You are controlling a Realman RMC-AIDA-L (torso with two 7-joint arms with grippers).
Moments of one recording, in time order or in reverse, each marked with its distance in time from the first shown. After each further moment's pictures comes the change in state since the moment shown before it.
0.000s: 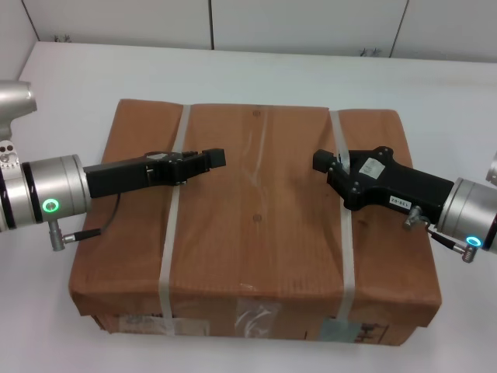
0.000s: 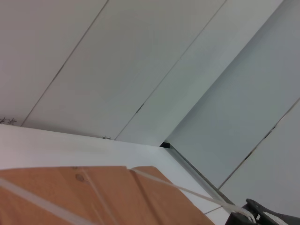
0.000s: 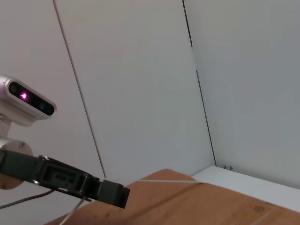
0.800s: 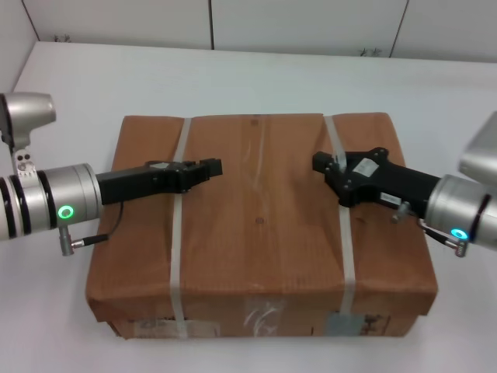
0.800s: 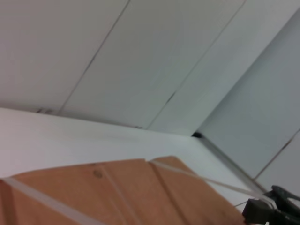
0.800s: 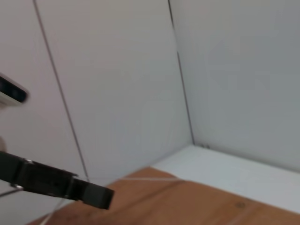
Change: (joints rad) left arm -0.002 -0.028 0.002 0.002 0.005 -0.139 0.029; right arm 0.031 0.000 -0.003 0.036 -0.001 0.152 -0.001
